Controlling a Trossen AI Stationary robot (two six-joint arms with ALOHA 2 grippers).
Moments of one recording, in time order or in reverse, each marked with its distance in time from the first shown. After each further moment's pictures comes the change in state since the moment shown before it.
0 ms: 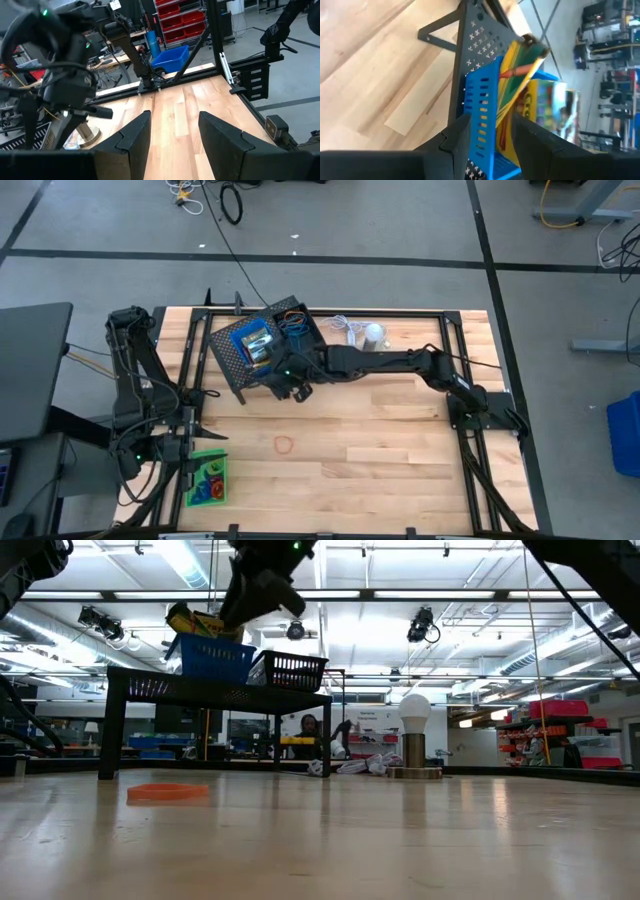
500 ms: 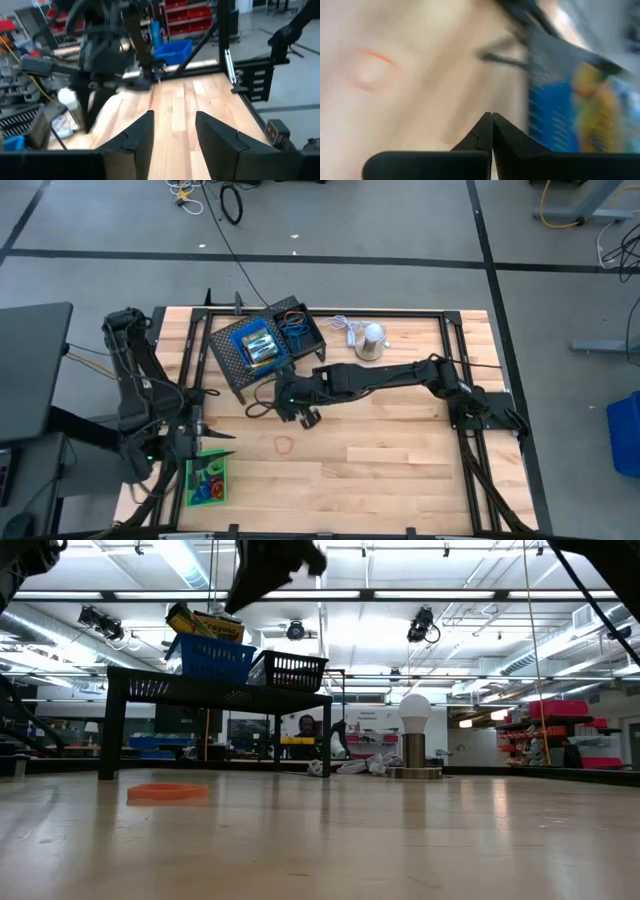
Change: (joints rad) left arm 0.076 0.023 0.000 -0.031 0.046 -0.141; right arm 0.123 -0.018 0.000 -0.166 -0.032 0.294
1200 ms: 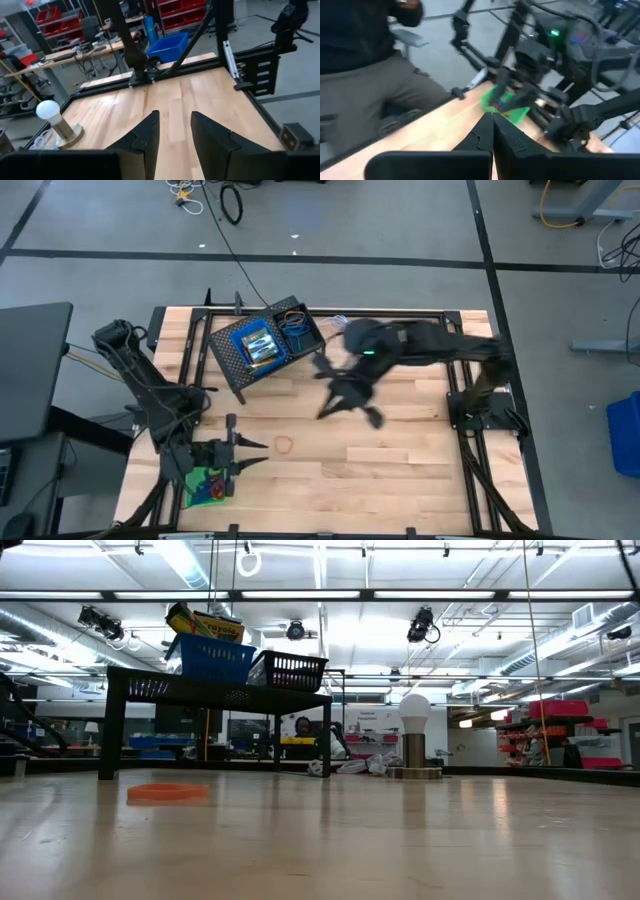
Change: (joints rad) left arm 0.287 0.192 0.000 0.398 0.293 0.315; right arm -0.026 -0.402 -0.032 -0.025 -0.799 0.062
